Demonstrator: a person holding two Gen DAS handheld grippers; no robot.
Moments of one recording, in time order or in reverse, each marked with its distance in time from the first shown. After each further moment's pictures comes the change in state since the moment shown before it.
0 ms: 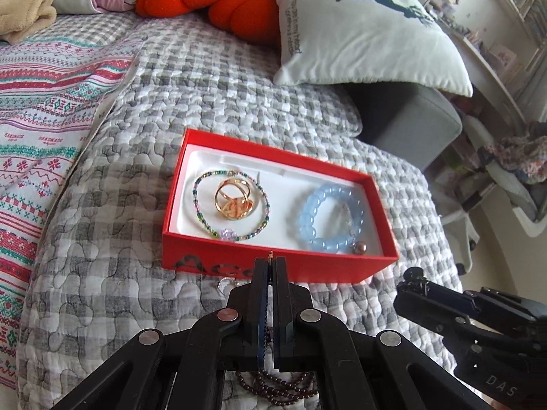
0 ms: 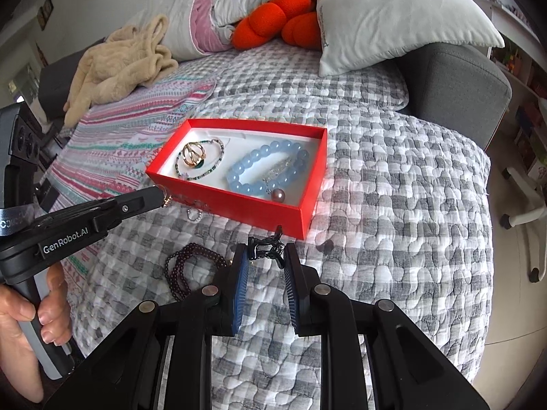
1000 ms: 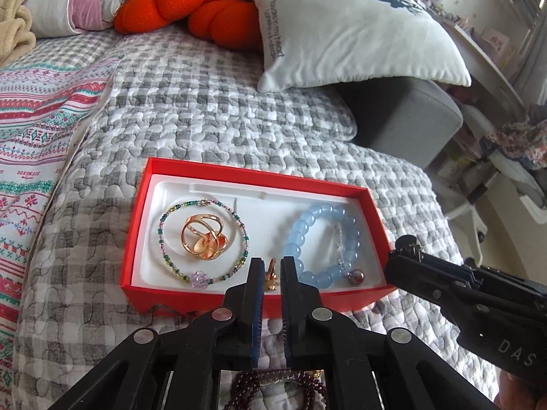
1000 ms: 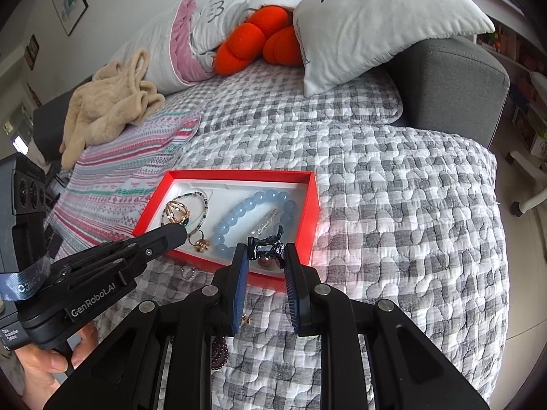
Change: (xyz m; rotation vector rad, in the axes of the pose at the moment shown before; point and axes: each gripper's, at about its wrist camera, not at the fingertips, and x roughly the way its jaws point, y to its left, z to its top) left arm 0.023 -0.020 0.011 0.086 -0.015 0.029; right arm 0.012 -0.024 0.031 0.120 -0.082 0.032
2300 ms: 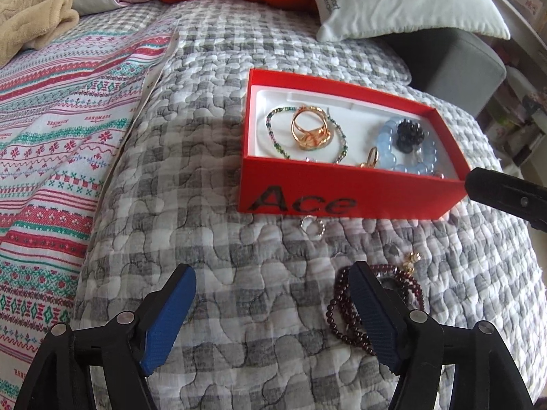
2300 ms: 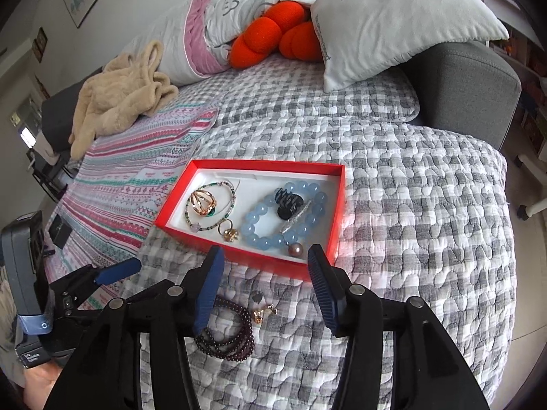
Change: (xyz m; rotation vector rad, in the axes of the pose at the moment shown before) left arm -0.014 0.036 -0.048 0.027 0.124 0.180; right arm -0.004 0.022 -0.007 -0.026 0.035 0.028
